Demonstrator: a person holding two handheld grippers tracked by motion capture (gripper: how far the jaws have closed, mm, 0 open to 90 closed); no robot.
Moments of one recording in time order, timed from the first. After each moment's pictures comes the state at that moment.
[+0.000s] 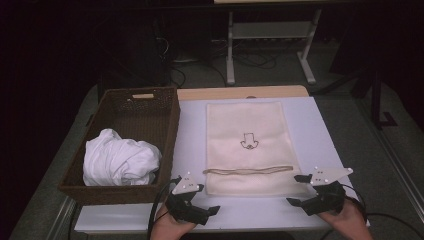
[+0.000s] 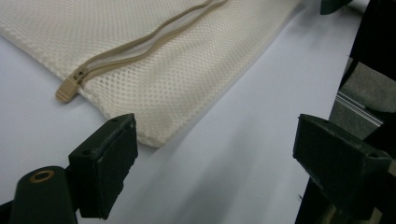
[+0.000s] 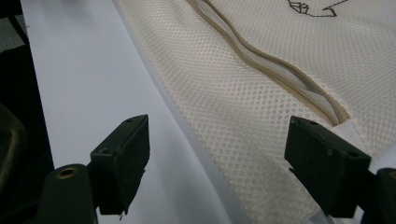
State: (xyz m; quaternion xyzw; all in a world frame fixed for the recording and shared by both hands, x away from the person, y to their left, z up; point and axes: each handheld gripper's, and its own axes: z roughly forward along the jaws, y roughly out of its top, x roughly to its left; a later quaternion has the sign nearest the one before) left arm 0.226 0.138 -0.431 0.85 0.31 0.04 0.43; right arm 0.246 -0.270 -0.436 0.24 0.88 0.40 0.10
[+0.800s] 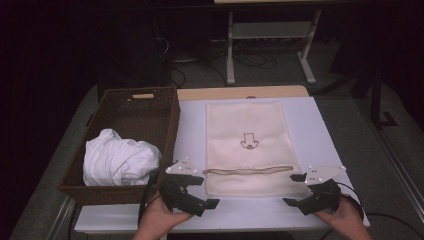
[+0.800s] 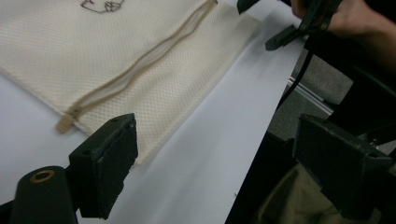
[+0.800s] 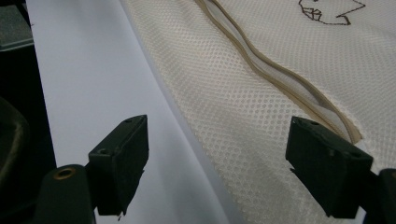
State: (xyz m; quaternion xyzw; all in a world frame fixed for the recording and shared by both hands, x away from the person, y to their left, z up) left arm 0.240 0.146 -0.352 0.86 0.30 -0.02 0.42; right arm 0.249 -0.258 -0.431 0.23 0.89 0.39 0.10
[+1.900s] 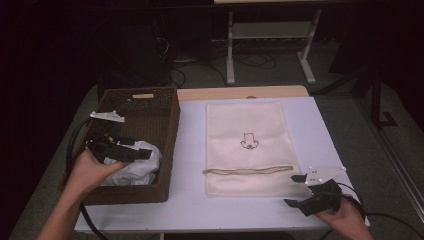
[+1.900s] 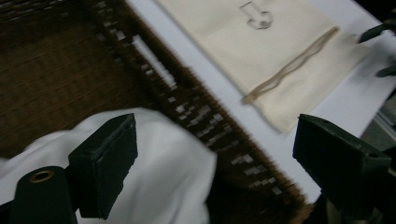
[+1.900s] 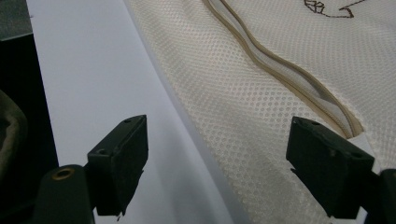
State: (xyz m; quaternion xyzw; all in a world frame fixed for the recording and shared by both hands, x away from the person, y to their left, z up) left arm 0.310 0.293 -0.285 0.83 0.42 0.05 0.35; right arm 0.247 -0.259 -0.431 0.23 0.89 0.38 0.10
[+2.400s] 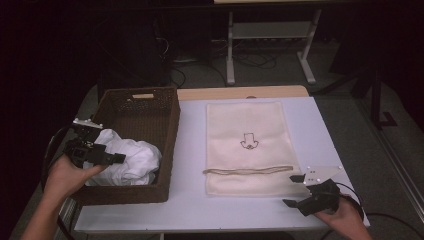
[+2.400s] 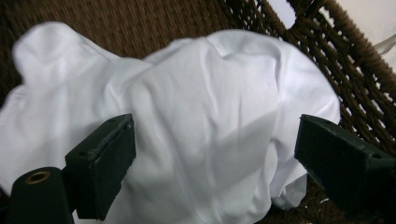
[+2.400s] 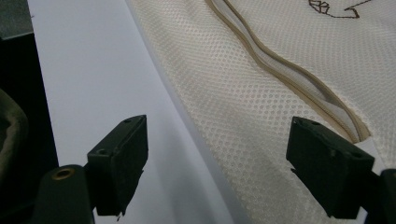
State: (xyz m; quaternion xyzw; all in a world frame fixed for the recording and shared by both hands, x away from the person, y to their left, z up) left arm 0.311 0.348 -0.310 0.82 0.50 0.09 0.26; right arm 0.249 -0.256 -0.432 0.22 0.89 0.38 0.10
